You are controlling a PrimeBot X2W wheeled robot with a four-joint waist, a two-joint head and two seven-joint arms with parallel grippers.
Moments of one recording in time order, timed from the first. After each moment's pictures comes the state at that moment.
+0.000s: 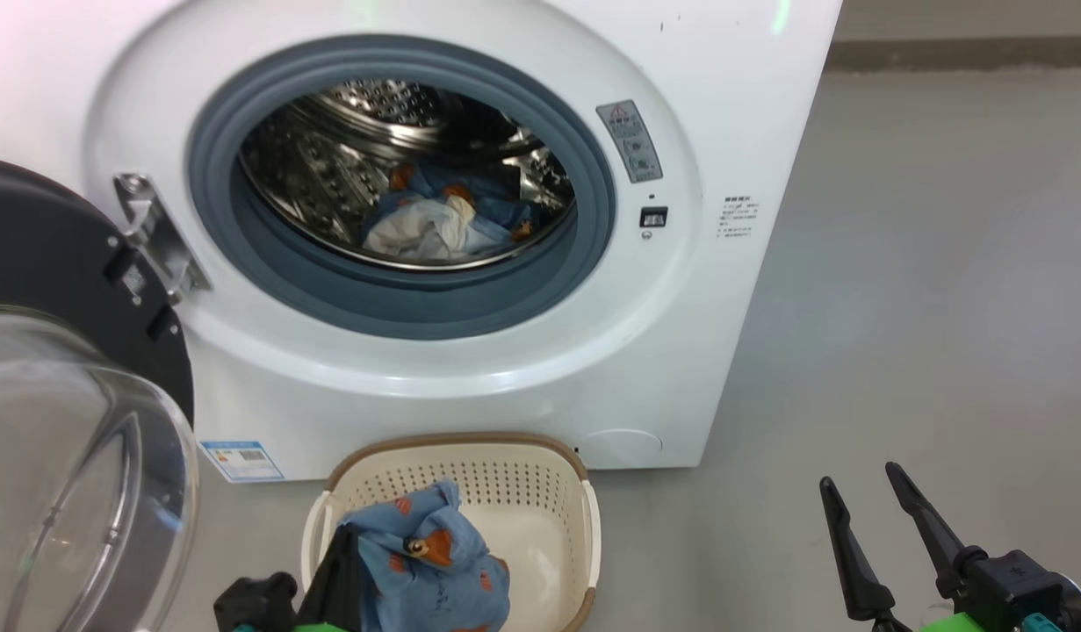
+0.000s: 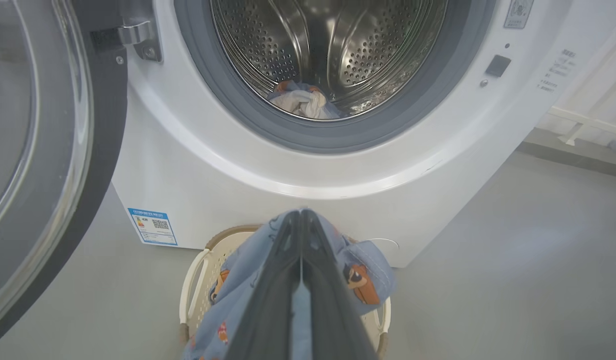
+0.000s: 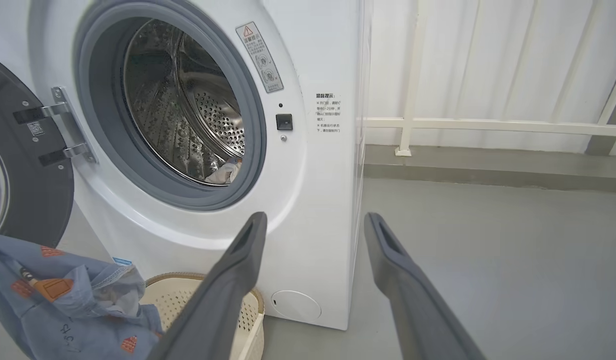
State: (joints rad) left arm -0.05 0.04 -0.28 0.31 -0.41 0.09 -0.25; right arm 0.09 -0.08 -0.01 0.05 0.14 0.13 -0.26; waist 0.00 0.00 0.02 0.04
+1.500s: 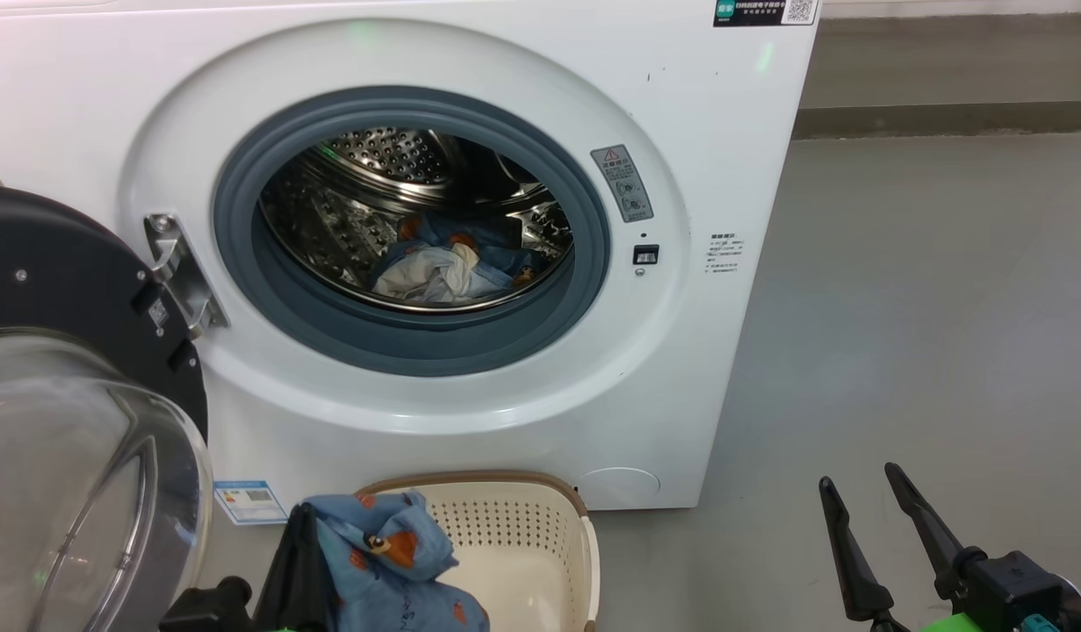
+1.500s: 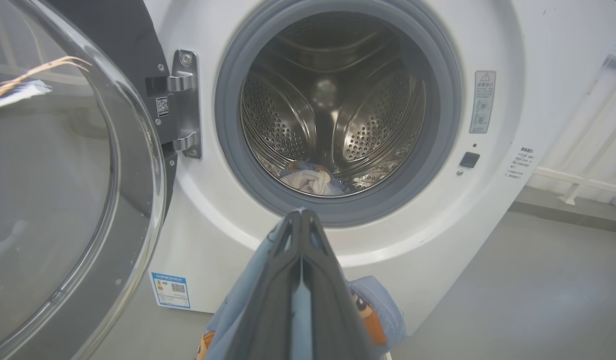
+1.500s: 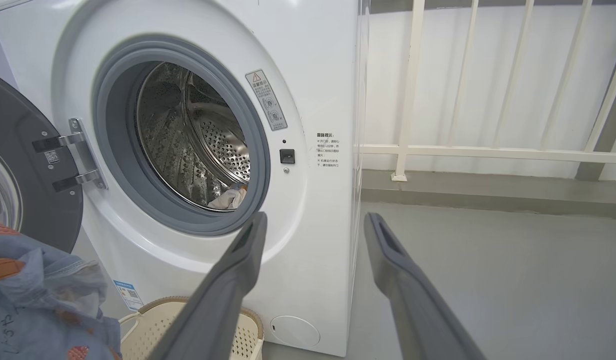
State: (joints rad) left arm 0.04 0.06 -0.22 0.09 -0.37 0.11 -0.25; right arm 0.09 -0.08 -0.02 0.05 0.14 0.13 -0.26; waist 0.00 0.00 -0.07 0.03
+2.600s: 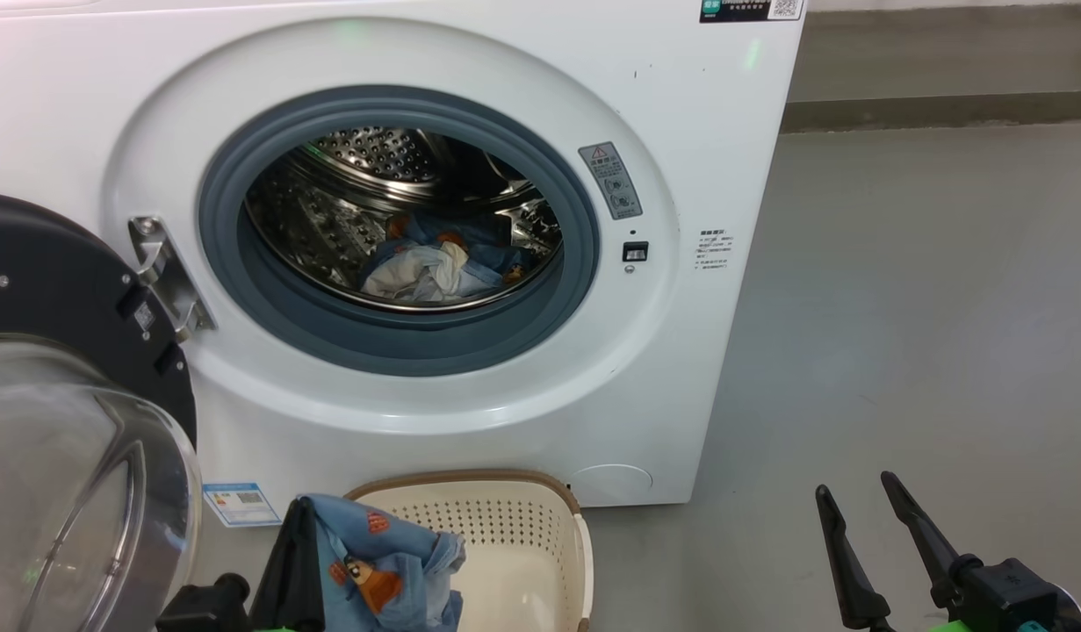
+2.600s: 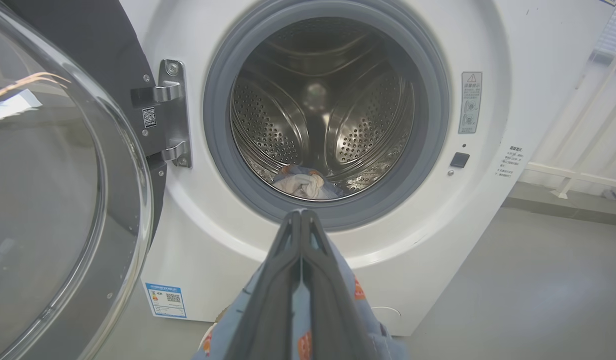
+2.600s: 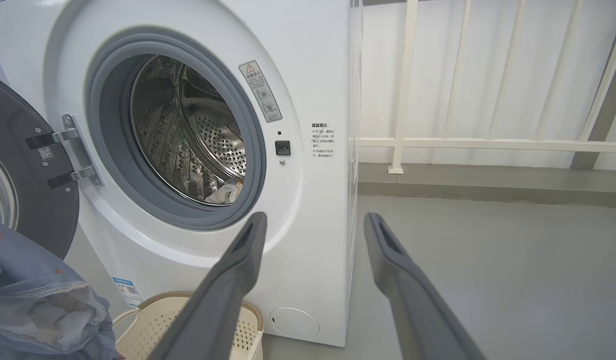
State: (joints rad) left arm 0.04 0.08 -0.23 0.06 -0.37 0.12 -0.25; right arm 0.10 -0.07 -0.02 0.05 0.14 0.13 -0.26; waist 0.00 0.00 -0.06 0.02
